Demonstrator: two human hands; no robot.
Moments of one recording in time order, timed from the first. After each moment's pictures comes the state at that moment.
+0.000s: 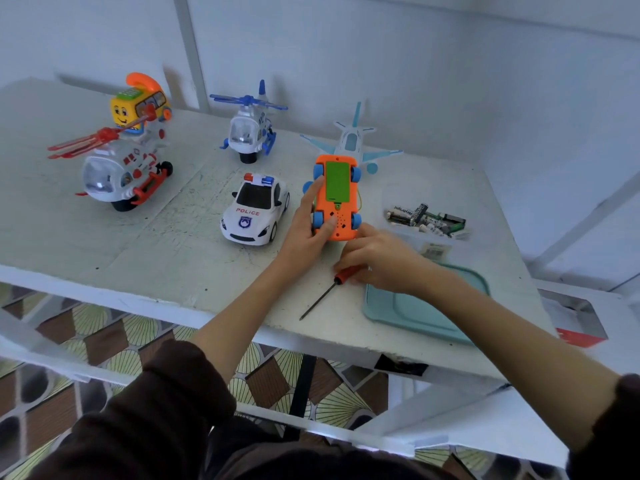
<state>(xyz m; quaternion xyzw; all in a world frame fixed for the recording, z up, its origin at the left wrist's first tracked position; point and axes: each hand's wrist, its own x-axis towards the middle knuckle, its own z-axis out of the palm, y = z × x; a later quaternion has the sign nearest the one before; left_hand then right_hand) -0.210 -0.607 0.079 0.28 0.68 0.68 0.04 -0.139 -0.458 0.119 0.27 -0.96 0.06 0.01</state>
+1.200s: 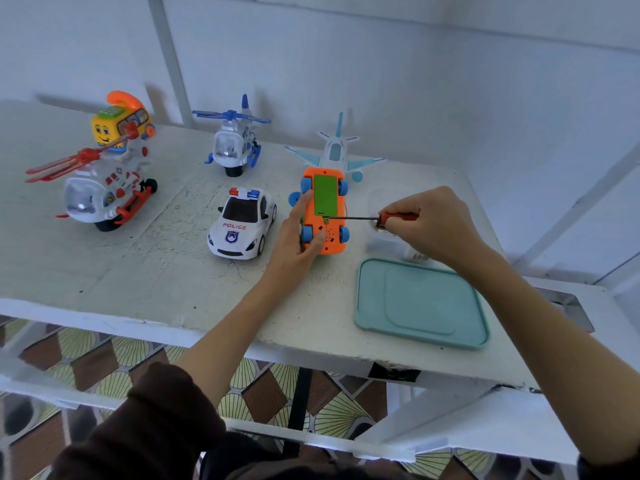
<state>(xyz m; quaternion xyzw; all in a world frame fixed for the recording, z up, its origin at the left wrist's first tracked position) -0.208 -0.610 0.076 0.30 0.71 0.64 0.01 -0.110 -0.440 0.195 -0.07 -0.97 0.18 0.16</state>
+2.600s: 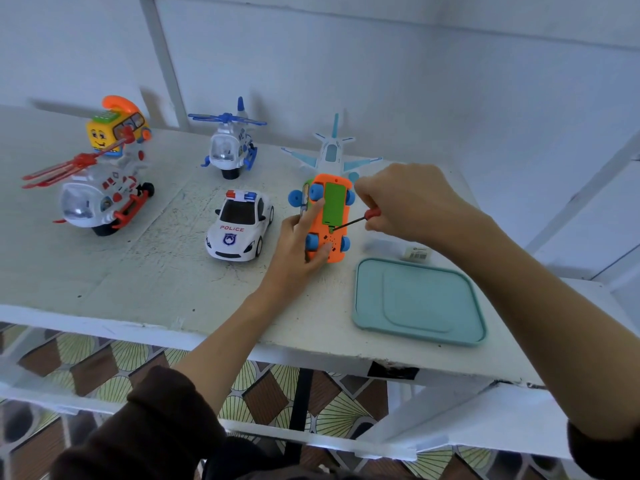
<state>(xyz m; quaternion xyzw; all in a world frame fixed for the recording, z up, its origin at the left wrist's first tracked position) -0.211 -0.608 0.062 0.35 0.77 0.53 -0.10 -0.121 -0.476 0.241 0.04 -0.99 -0.15 0.06</state>
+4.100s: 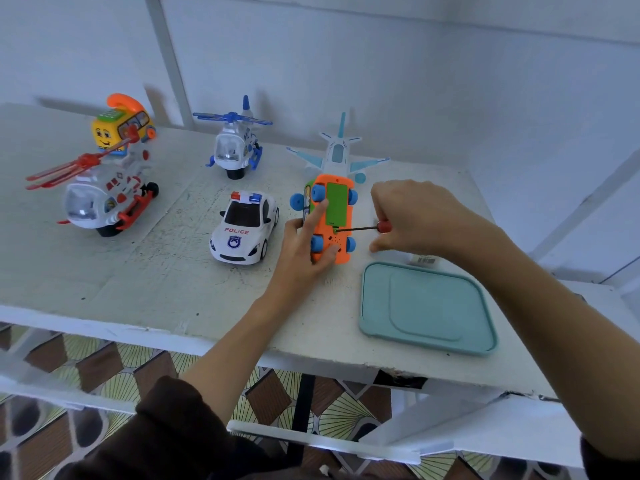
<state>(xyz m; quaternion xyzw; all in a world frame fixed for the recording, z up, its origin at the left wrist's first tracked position) -0.210 -0.605 0.063 0.33 0.77 0.54 -0.09 -0.126 -0.470 0.230 0.00 -1.00 -0.03 0.00</state>
